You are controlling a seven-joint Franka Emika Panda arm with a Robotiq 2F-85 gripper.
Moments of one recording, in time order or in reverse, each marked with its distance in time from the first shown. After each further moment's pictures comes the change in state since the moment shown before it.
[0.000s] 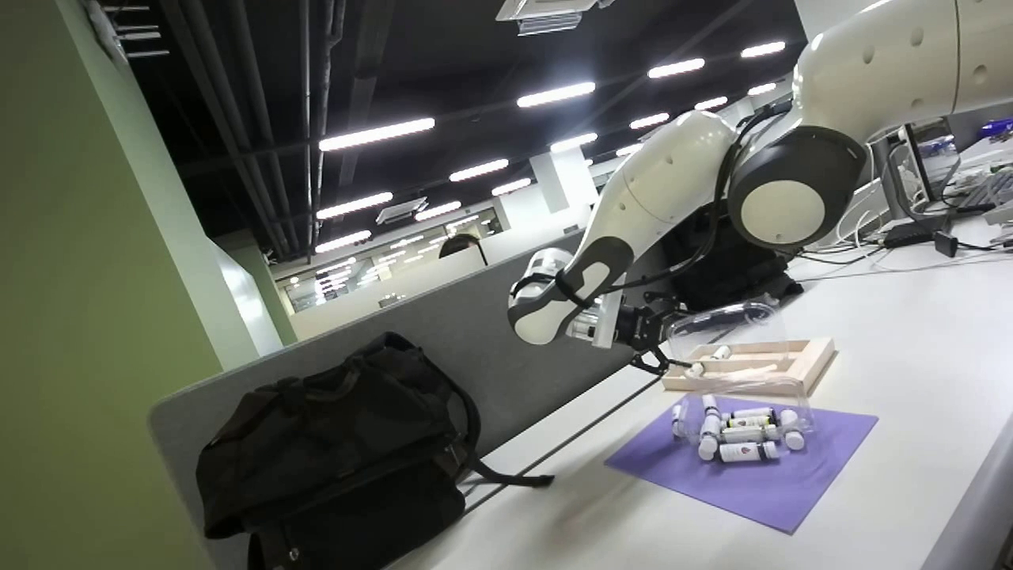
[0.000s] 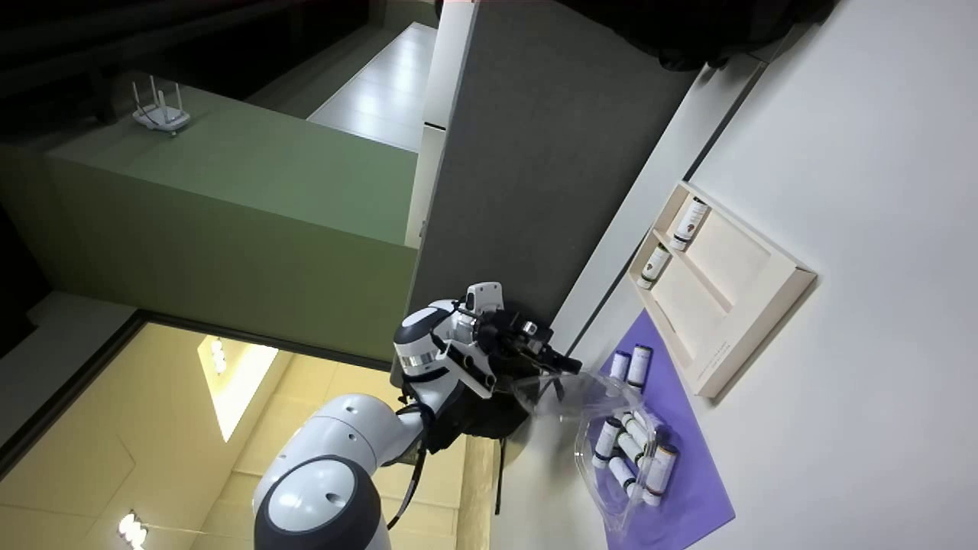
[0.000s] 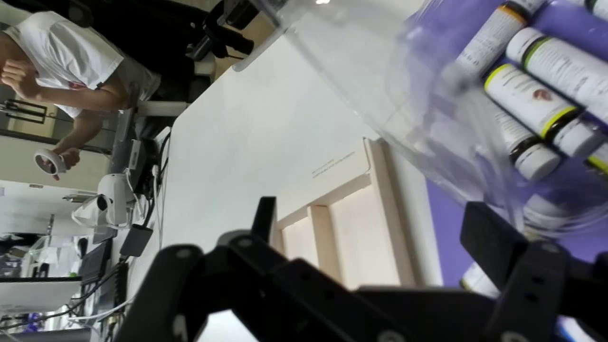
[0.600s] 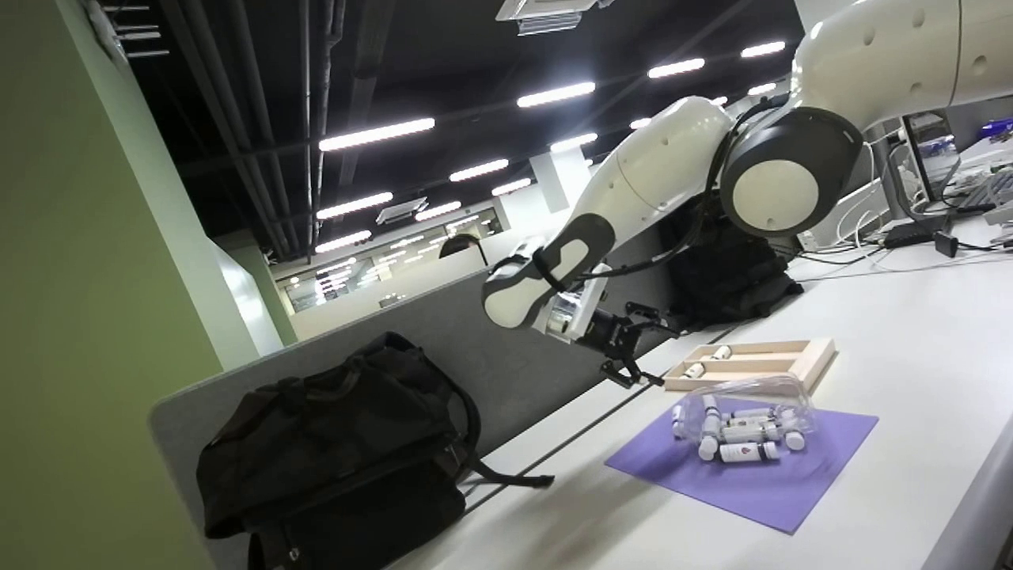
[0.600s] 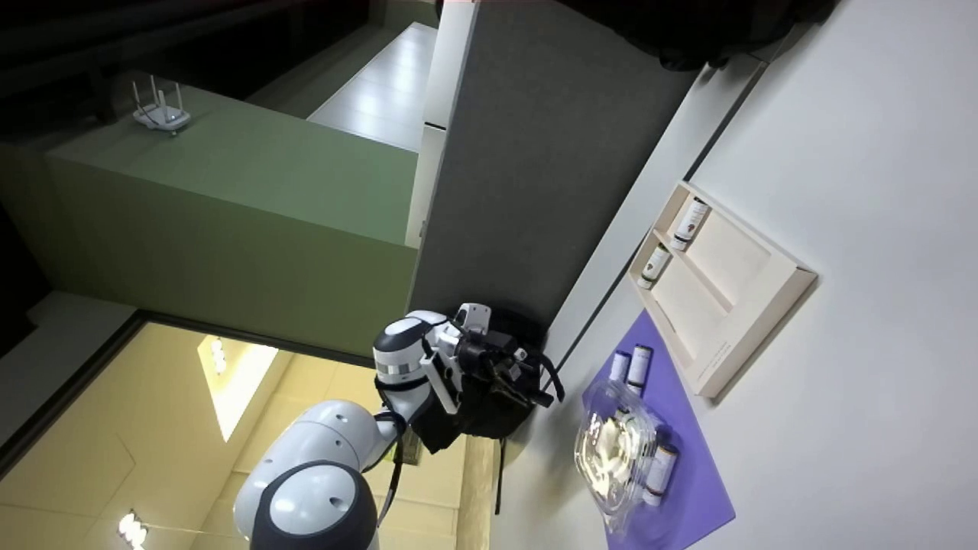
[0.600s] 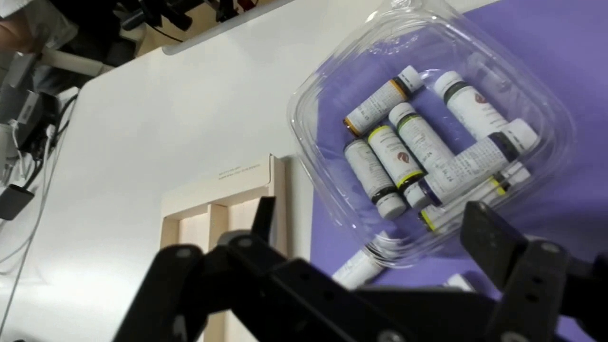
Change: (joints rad) arm 0.007 -0.037 0.109 0.038 0.095 -0.005 -0.139
